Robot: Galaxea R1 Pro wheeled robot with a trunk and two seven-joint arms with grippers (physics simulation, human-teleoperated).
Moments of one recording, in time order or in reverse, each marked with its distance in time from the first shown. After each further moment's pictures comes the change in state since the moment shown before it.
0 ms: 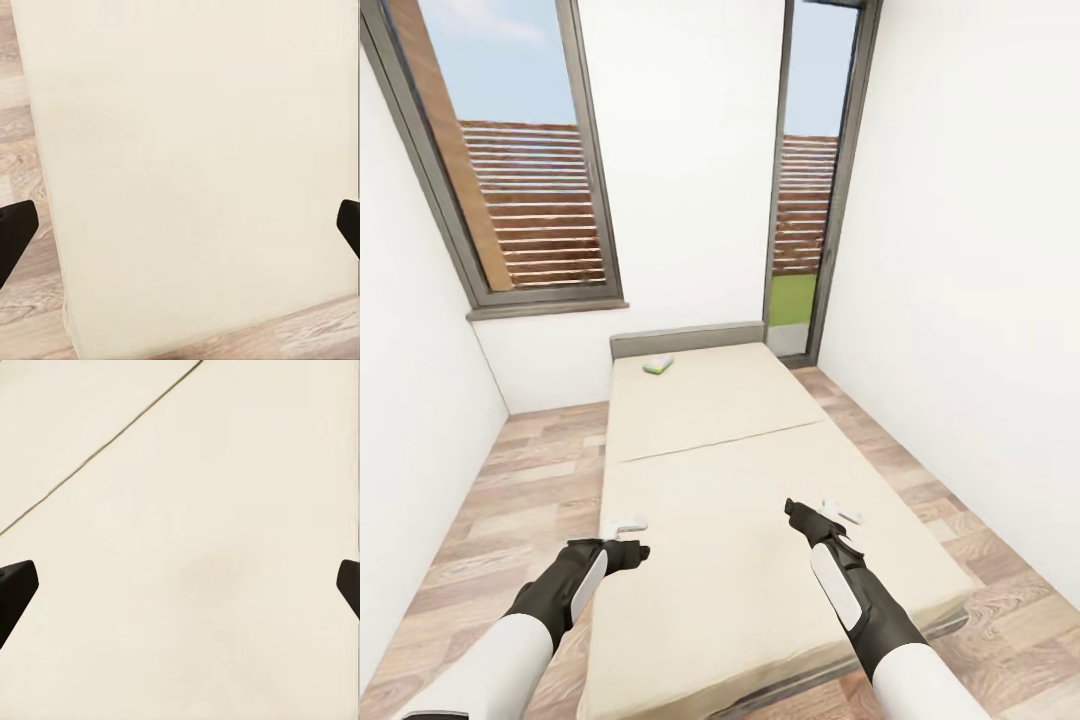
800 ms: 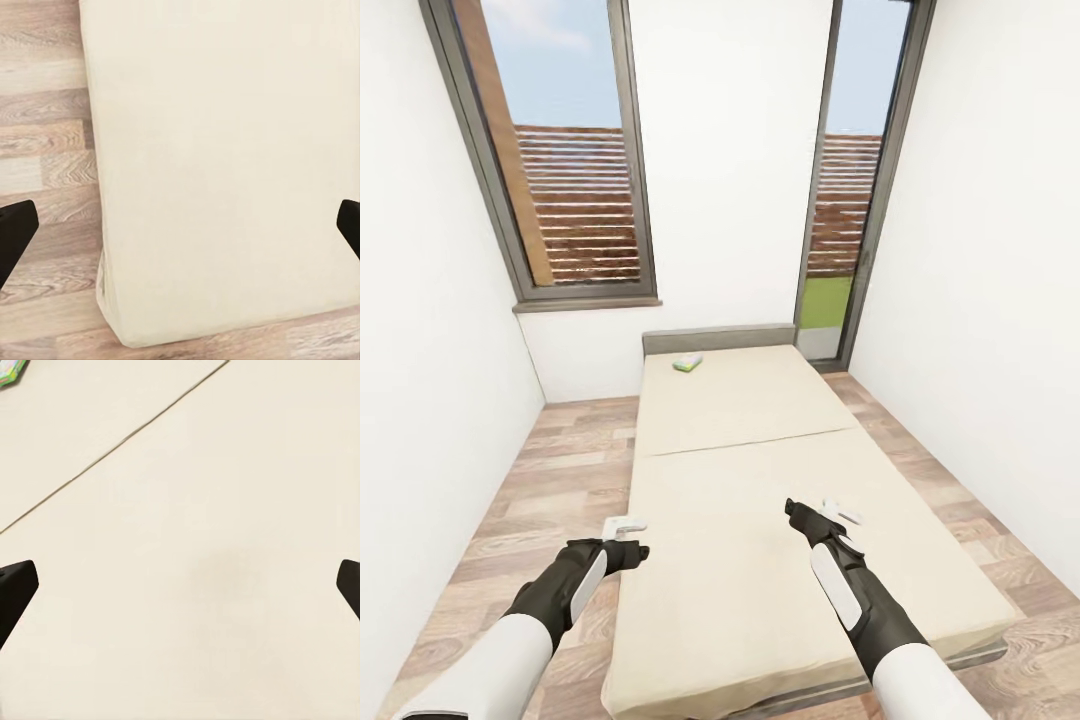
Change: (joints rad) left arm 0.000 0.002 0.000 0.000 0.000 0.000 0.000; right arm 0.000 0.000 0.000 0.001 0.000 0.000 0.000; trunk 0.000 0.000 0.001
